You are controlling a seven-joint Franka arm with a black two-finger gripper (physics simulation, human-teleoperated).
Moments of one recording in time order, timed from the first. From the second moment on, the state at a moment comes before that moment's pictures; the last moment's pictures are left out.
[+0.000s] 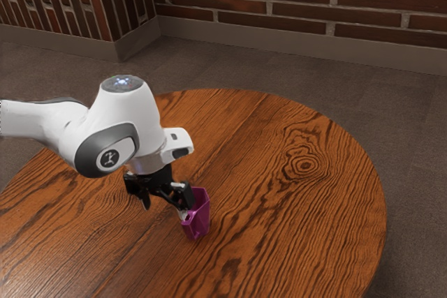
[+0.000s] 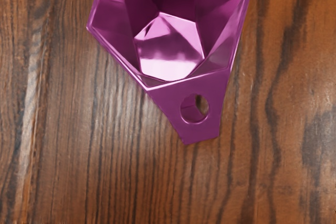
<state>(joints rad) -0.07 -0.25 -0.22 -2.47 -0.05 2.29 -0.34</state>
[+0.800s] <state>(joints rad) -0.06 0.07 -0.22 -2.45 0.13 2.64 -0.90</state>
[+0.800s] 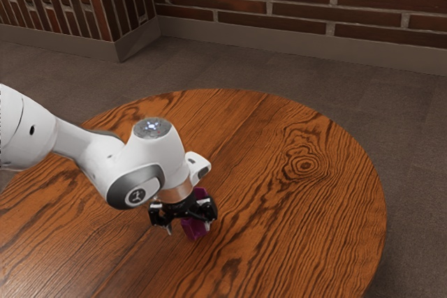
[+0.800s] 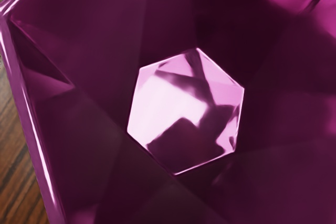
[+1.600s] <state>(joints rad) -0.03 0.07 -0.19 -2.36 0.40 2.65 -1.06</state>
